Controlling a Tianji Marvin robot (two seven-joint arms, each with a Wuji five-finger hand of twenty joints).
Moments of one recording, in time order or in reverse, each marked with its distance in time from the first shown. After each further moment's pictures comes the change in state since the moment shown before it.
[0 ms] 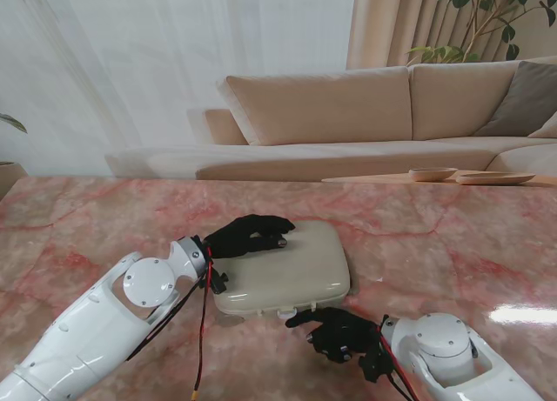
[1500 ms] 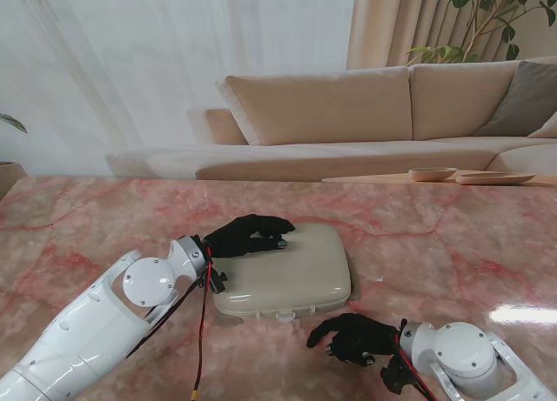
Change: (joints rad) left arm -0.011 0.005 0.007 0.008 0.031 -0.025 0.004; right arm -0.096 0.042 0.095 -0.091 -0.246 -0.171 0.031; left_hand 0.000 0.000 0.000 0.000 0.013 0.000 0.000 0.000 0.004 0.003 0.000 0.001 0.000 0.013 0.000 0.000 0.007 0.016 0.000 0.001; right_hand 0.020 -0.009 -0.011 -0.108 0.246 -0.057 0.108 0.030 0.051 0.000 -0.009 0.014 0.015 0.014 -0.007 0.000 0.009 0.031 -0.001 0.000
